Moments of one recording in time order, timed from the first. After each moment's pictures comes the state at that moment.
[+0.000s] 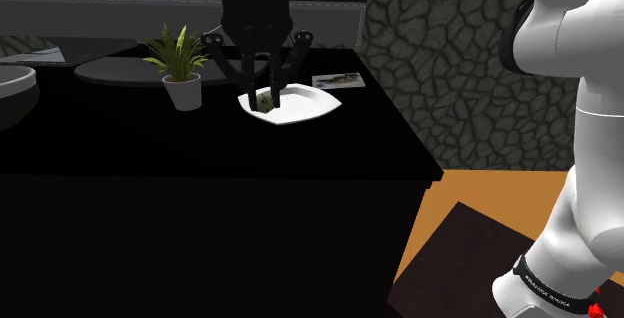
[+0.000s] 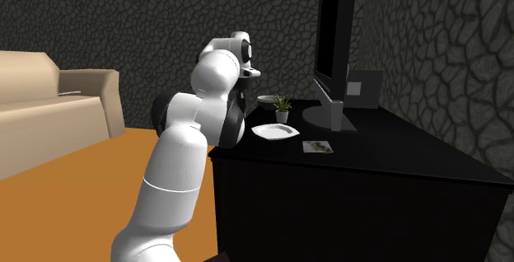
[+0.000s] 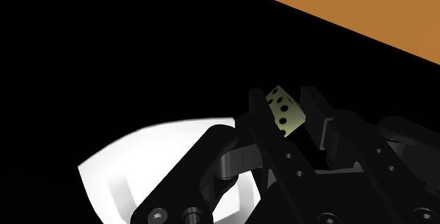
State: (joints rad) arm 0.22 0.37 0.83 -1.03 -0.28 1.30 1.31
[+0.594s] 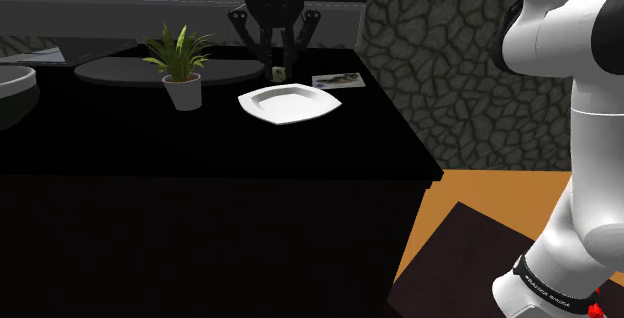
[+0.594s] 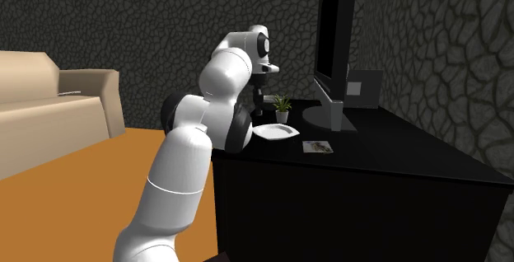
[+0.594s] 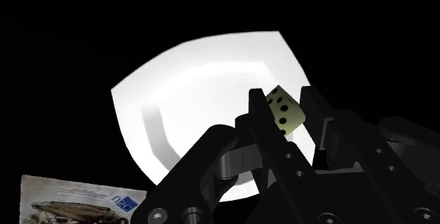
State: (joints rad) arm 0.14 0.40 0.80 -0.93 -0.30 1.23 1.17
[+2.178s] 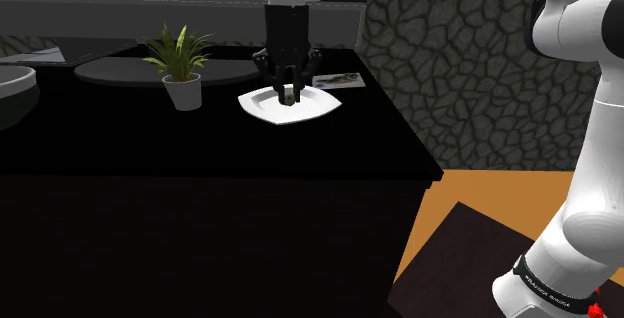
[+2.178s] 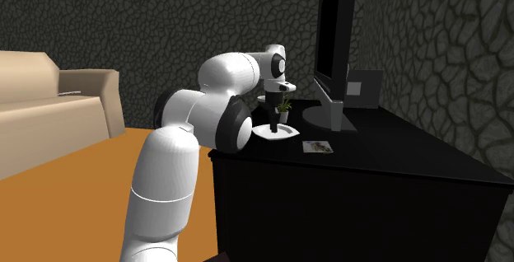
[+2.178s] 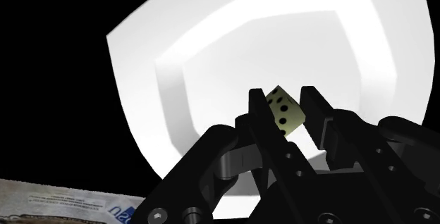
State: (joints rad) arm -0.10 0.27 0.79 -1.30 -0.19 1.49 1.03
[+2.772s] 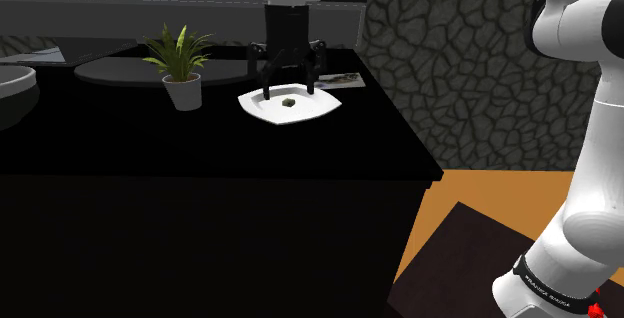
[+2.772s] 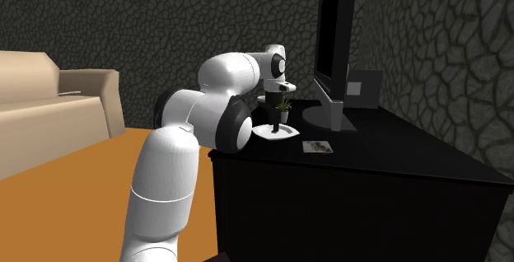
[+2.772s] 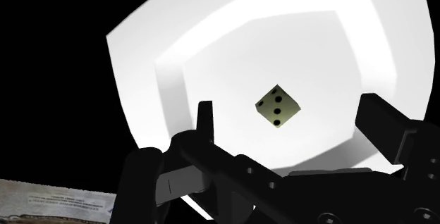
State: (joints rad) arm -0.10 0.27 0.79 -1.30 -0.19 1.50 1.03
